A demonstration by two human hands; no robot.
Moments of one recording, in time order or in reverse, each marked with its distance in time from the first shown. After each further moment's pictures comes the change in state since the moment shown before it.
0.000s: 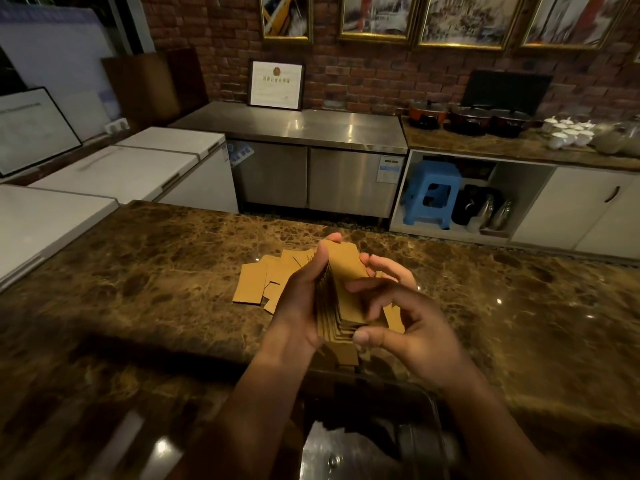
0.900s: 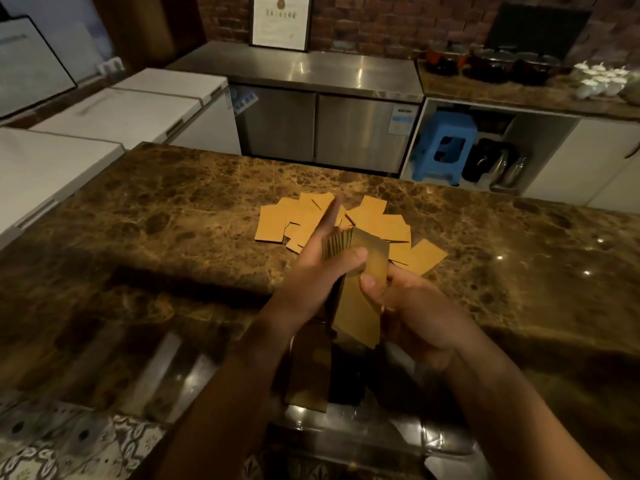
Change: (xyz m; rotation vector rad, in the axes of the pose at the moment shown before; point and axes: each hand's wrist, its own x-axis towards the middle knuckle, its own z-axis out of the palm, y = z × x) left_hand -0.089 0.005 -0.022 0.754 0.080 0.127; right_hand -0.036 -0.025 0.064 0.650 0.041 0.803
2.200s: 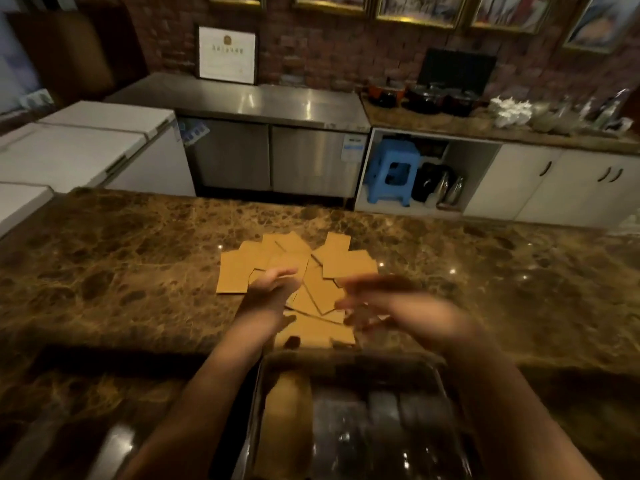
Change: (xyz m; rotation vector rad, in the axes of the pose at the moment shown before) left_hand 0.066 -0.019 -0.042 0.329 0.184 -0.206; right_hand 0.040 -0.057 -0.033 -0.599 0.097 0.063
